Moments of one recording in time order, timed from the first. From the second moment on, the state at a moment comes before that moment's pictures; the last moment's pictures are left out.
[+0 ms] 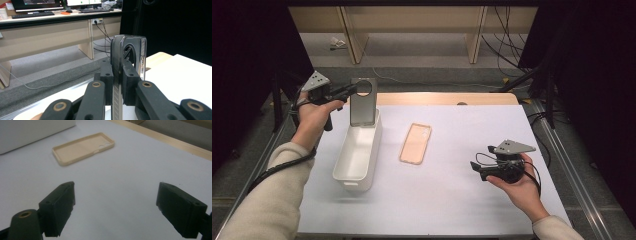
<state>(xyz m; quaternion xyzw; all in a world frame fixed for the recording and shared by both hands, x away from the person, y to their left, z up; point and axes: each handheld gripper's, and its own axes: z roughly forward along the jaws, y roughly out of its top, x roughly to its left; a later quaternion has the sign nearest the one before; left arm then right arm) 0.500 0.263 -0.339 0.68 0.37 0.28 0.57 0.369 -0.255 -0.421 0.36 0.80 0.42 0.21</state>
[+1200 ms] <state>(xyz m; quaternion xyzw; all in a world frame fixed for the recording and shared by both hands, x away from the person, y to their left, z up) 0.510 0.265 -0.351 0.69 0.38 0.28 0.55 0.369 -0.255 -0.422 0.36 0.81 0.42 0.21</state>
